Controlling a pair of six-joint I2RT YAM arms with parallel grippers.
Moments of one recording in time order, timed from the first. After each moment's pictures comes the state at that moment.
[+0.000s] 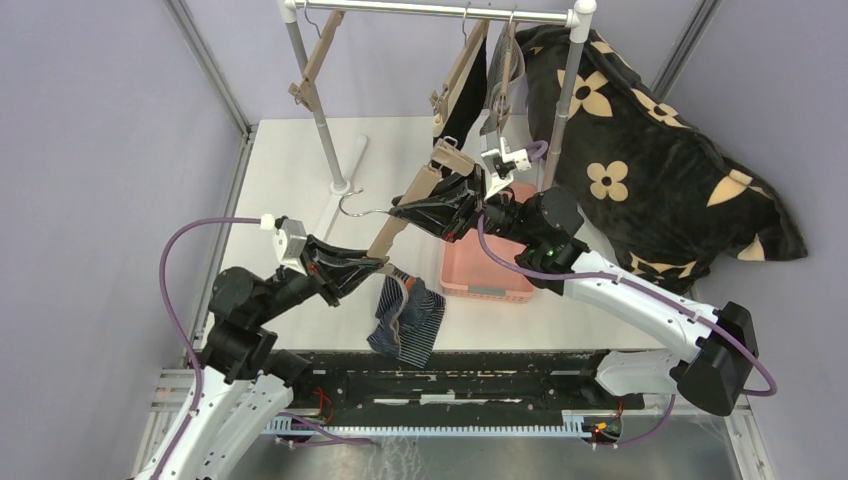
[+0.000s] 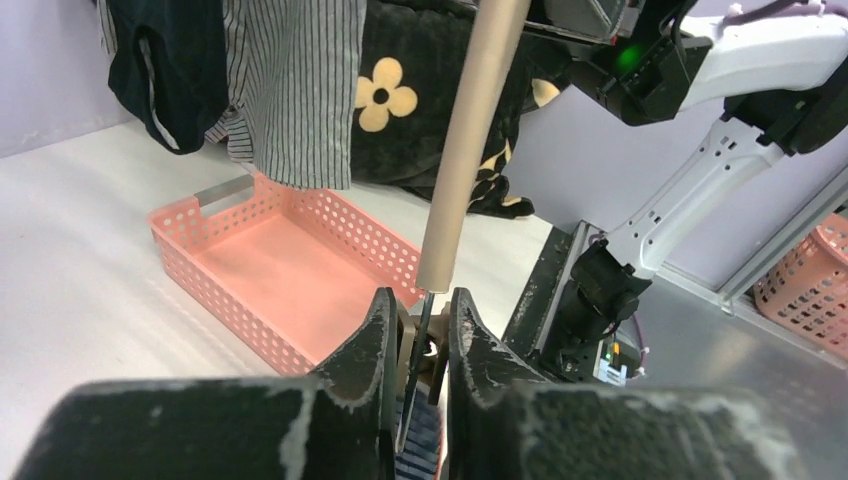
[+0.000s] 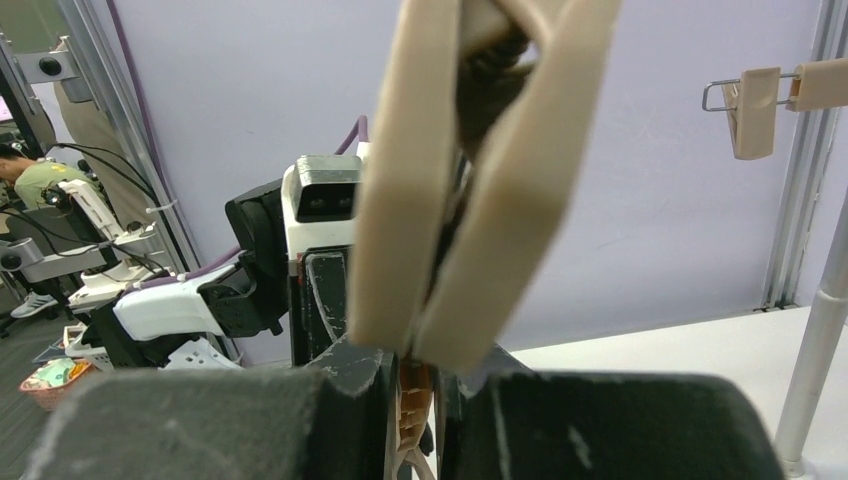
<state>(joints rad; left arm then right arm) -0.45 0.42 0.64 -0.03 0.60 -0.39 0.87 1.26 1.06 0.73 -0.52 0.44</state>
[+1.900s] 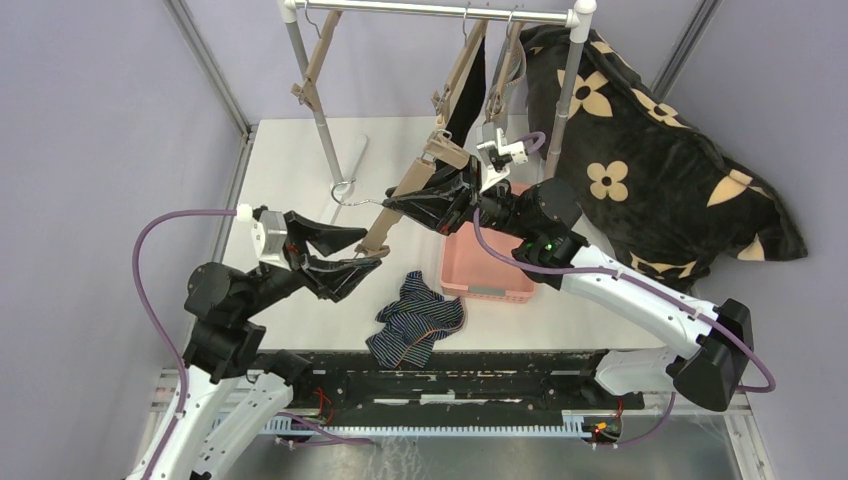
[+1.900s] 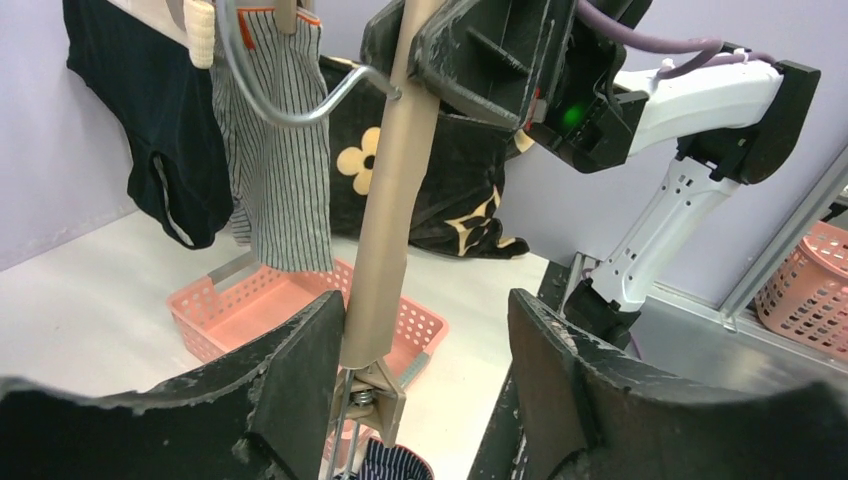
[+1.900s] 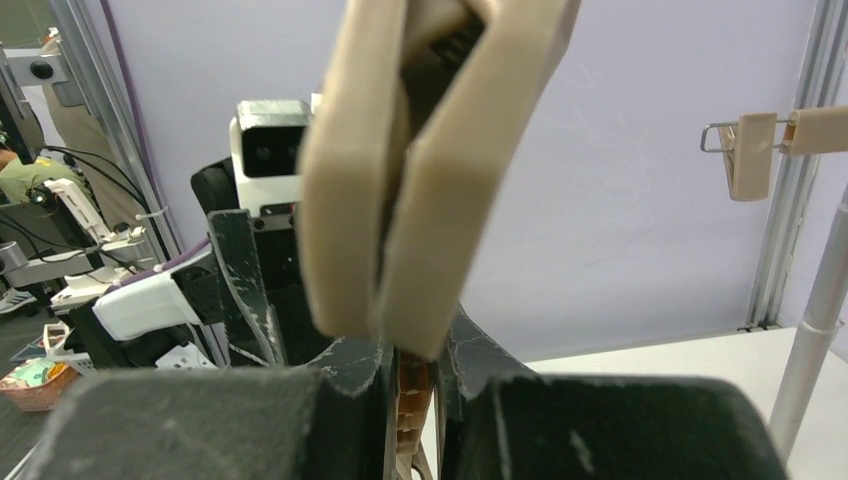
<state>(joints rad) -0.45 0.49 0.80 -0.01 0.63 -0.35 0.88 1.29 1.15 0.68 -0.51 0.41</state>
